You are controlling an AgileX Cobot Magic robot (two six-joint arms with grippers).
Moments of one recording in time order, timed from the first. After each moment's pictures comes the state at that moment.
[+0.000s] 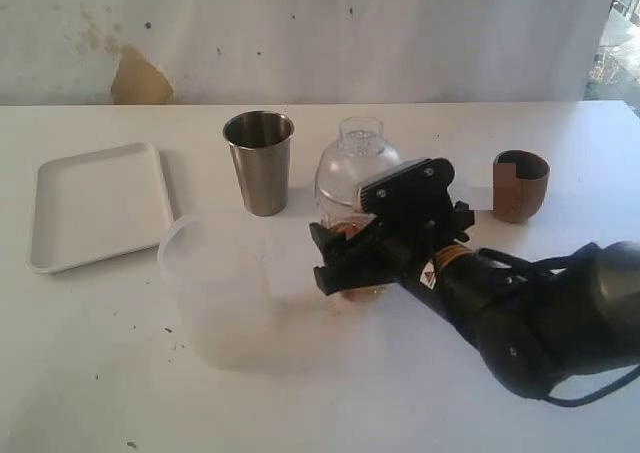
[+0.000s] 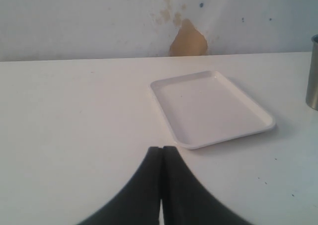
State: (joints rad) left arm 0.03 0.00 0.00 0.09 0.29 -0.04; right arm 0.52 1.80 -0.59 0.15 -0.83 -0.10
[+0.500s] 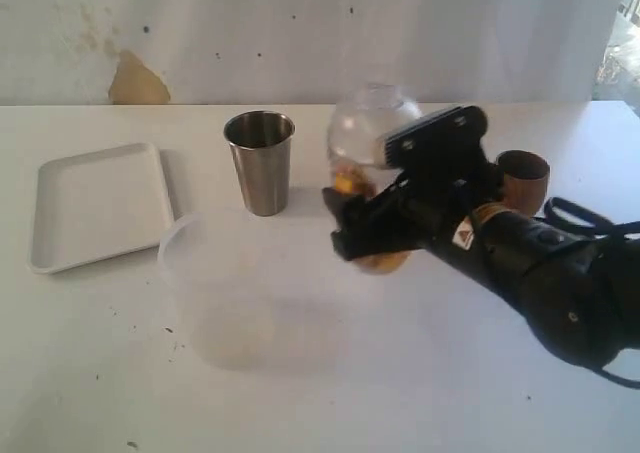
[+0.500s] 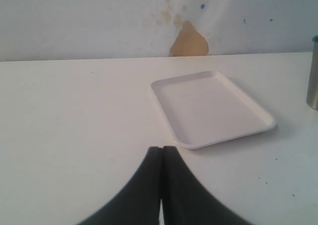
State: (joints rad) left arm 0.03 0.00 0.00 0.09 0.29 -0.04; right arm 0.48 1.57 -0.59 0.15 -0.62 -0.14
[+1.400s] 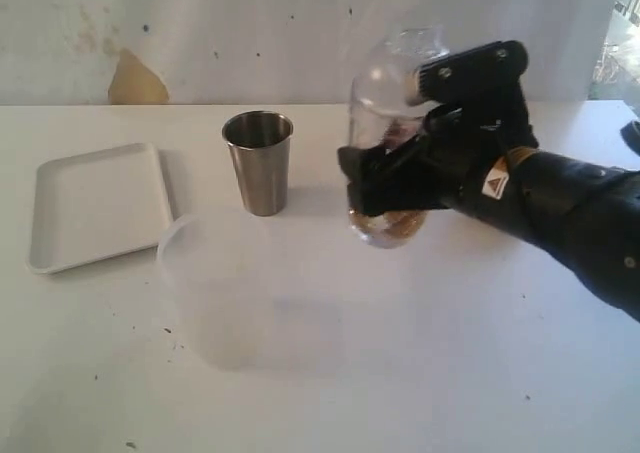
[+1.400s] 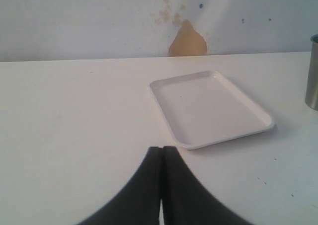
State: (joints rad) left arm 0.03 0.00 0.00 0.09 0.29 -0.04; right arm 0.43 1.43 -0.69 -0.02 -0.36 0.02
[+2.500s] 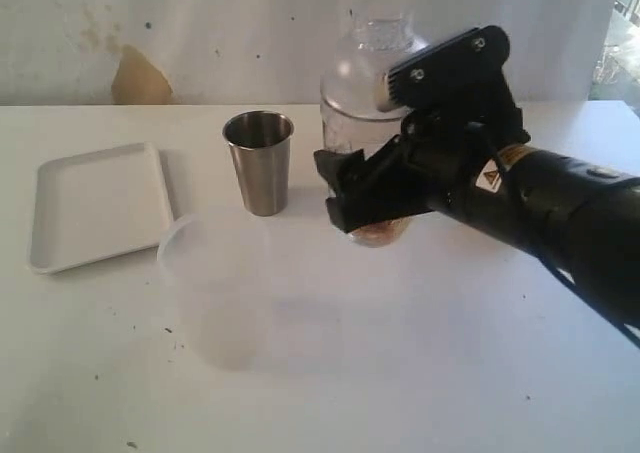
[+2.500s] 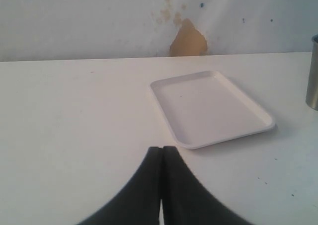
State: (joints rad) left arm 0.03 0.00 0.00 0.09 0.29 -0.04; right arm 0.53 1.35 -0.69 0.26 -0.31 -0.33
